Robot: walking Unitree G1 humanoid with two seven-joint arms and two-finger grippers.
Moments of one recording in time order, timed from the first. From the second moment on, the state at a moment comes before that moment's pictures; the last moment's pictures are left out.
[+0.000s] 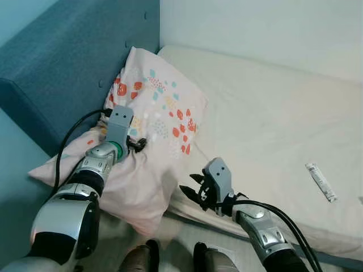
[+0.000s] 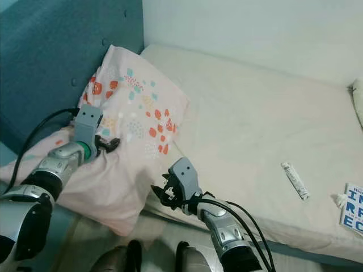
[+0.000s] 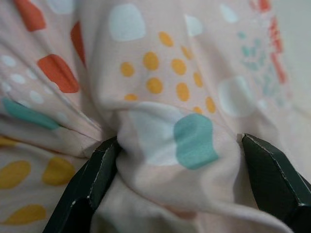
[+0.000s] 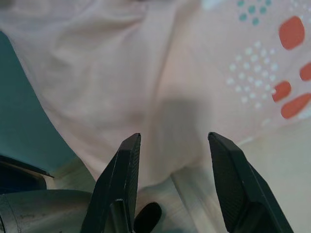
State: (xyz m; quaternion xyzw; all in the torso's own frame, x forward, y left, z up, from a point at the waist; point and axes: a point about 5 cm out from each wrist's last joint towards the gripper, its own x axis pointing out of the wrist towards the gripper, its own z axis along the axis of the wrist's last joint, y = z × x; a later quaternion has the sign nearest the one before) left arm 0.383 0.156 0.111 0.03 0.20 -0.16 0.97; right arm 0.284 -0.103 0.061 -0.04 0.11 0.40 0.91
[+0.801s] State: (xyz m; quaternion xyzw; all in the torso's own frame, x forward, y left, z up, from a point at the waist) left arm 0.376 0.125 0.111 0.11 0.13 -0.27 0.95; right arm 0.288 -0.107 0.063 -0.04 0.10 0.37 0.92
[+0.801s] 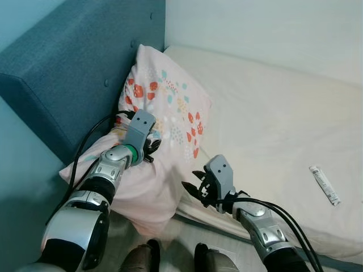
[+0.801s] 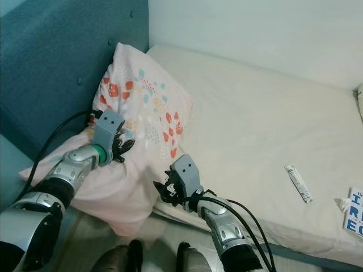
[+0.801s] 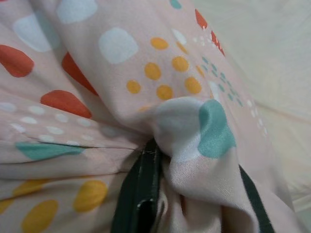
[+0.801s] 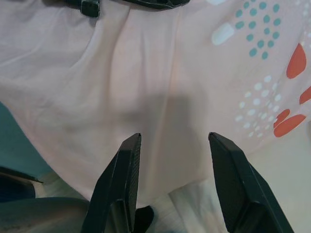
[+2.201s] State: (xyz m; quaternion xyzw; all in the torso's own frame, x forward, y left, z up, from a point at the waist) left arm 0.377 0.041 0.179 -0.24 0.08 -0.42 0.87; right arm 0.285 -0.109 0.058 -0.04 0.10 0.35 0.93
